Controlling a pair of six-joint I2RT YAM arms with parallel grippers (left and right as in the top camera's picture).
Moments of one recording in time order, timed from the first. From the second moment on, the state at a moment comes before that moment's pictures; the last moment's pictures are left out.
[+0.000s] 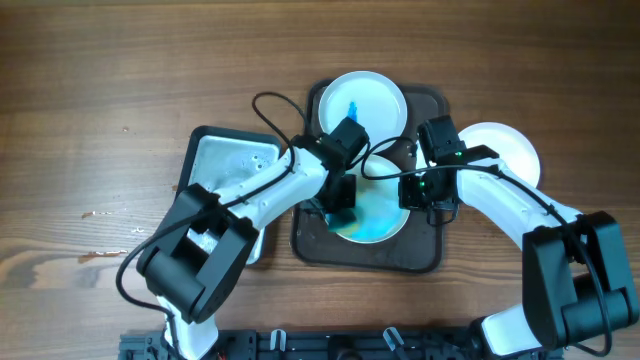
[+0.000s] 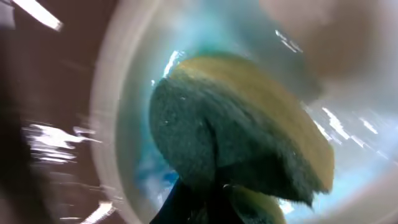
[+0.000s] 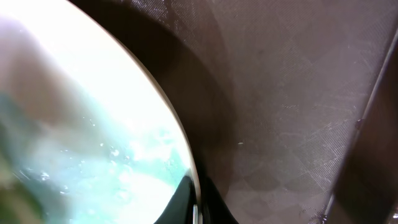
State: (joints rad) left arm -0.69 1.93 1.25 -0.80 0.09 -0.64; right arm 0.27 1.68 0.87 -0.63 -0.18 0.34
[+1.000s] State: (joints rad) left arm -0.71 2.02 1.23 -0.39 0.53 -0.64; right arm 0.27 1.68 0.87 -0.63 -0.18 0.36
